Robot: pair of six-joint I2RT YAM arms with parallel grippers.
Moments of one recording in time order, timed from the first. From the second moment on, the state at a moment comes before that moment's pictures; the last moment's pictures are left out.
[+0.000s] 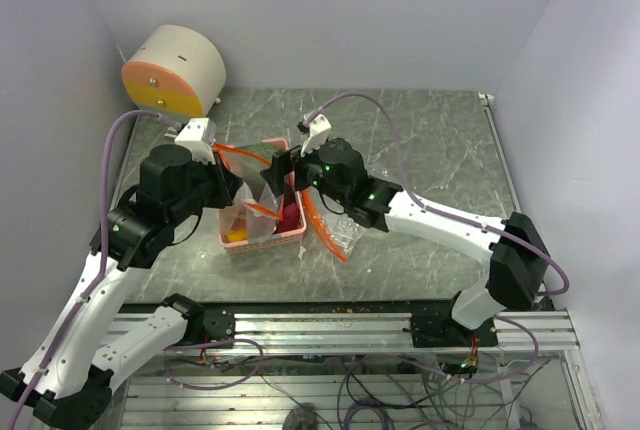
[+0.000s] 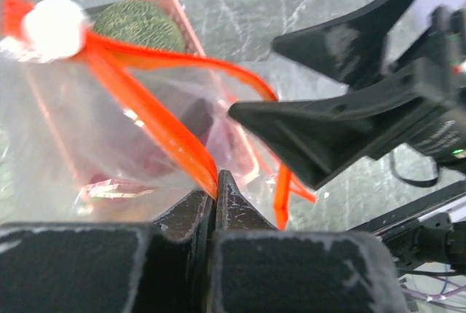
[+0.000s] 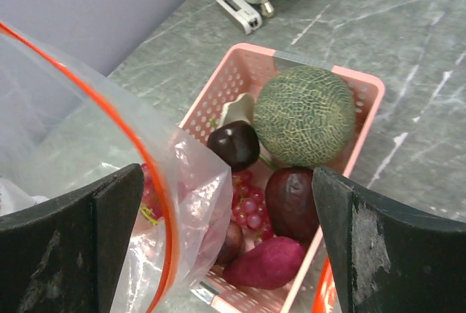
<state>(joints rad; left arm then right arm) -0.48 0.81 1.14 -0.72 0.00 -0.41 0.96 1.57 1.20 0.17 0.15 0.30</state>
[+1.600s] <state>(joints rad) -0.48 0.76 1.51 -1.15 -0.74 -0.33 0.99 2.13 1.55 -0.09 -0.06 0.18</state>
